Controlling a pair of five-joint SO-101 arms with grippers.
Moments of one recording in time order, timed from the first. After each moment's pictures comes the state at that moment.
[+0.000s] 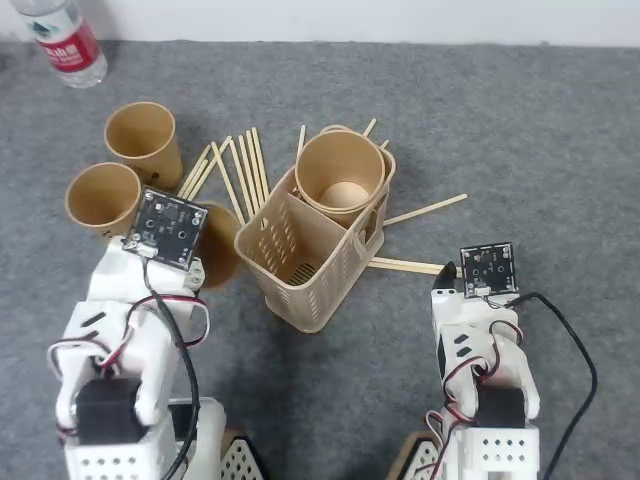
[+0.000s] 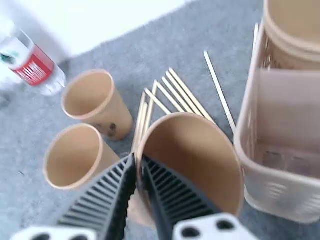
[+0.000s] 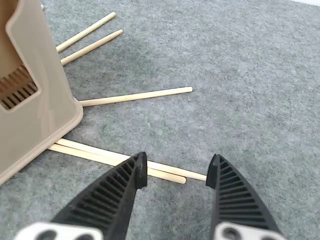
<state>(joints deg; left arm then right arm) -8.9 -79.0 52.4 65.7 -19.7 -2.5 -103.0 95.4 48.6 7.8</state>
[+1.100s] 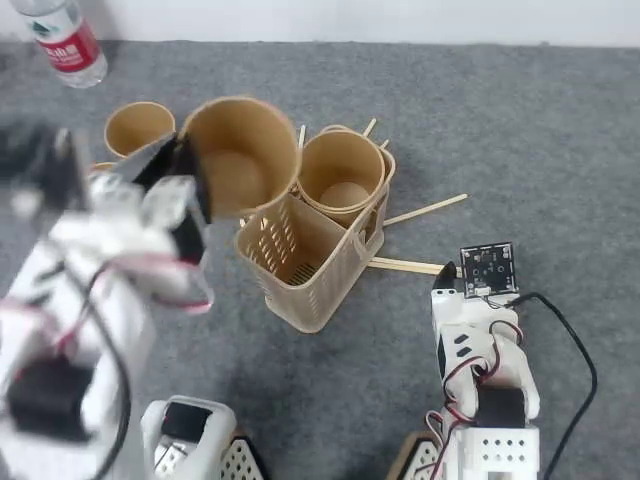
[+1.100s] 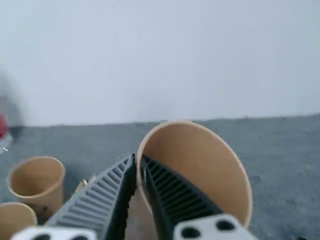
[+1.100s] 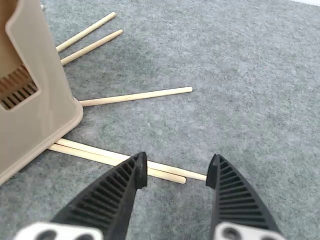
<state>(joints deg) 4.7 -53.4 9.0 69.5 10.6 -2.5 -103.0 95.4 48.6 7.8</state>
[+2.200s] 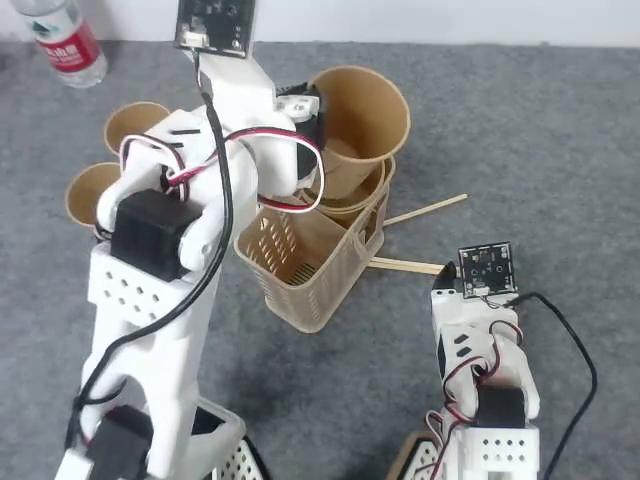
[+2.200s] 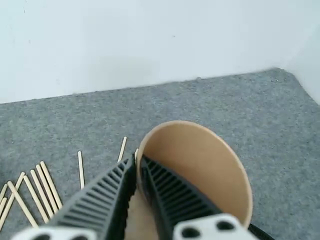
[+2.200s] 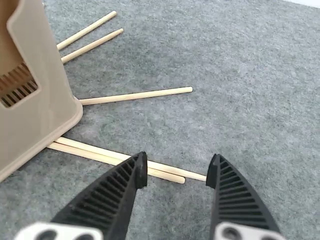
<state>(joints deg) 19.5 -19.6 -16.8 74.2 18.9 -2.5 -103.0 95.4 48.6 8.7</state>
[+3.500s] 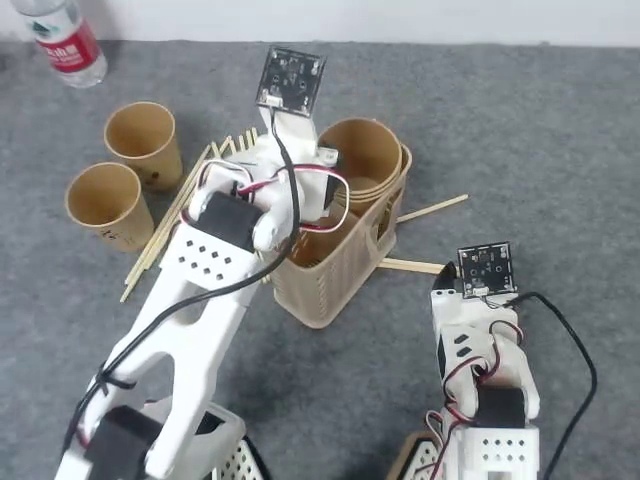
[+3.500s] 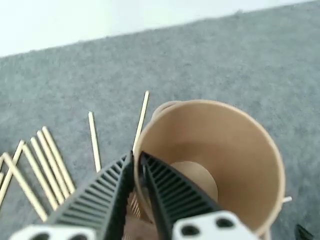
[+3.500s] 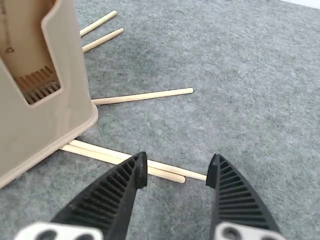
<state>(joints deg) 19.3 -19.5 20.1 54.7 14.6 -2.5 -103.0 95.4 48.6 8.9</state>
